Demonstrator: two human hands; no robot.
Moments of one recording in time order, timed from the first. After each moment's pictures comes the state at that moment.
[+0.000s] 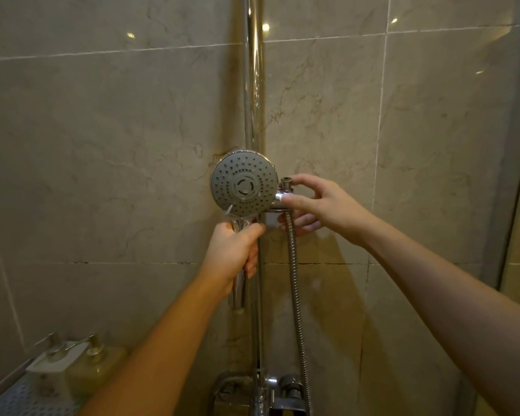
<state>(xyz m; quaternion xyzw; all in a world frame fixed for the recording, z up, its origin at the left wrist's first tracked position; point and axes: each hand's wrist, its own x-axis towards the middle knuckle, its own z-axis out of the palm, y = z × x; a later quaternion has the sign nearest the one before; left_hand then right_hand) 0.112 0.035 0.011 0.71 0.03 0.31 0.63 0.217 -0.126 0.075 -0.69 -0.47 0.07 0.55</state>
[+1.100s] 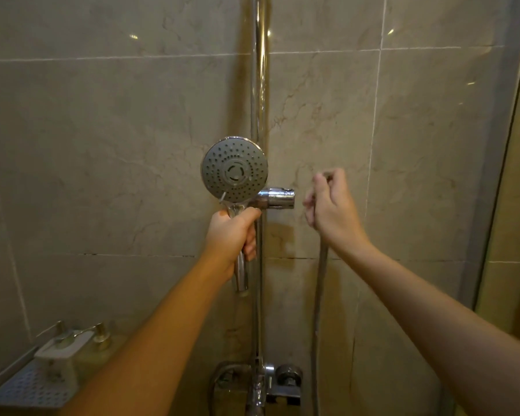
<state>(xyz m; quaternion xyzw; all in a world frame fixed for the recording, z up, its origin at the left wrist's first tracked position) 0.104 0.033 0.025 0.65 0.03 0.34 0.68 0.186 -0.118 0.054 -0.63 -0.37 -0.21 0.65</state>
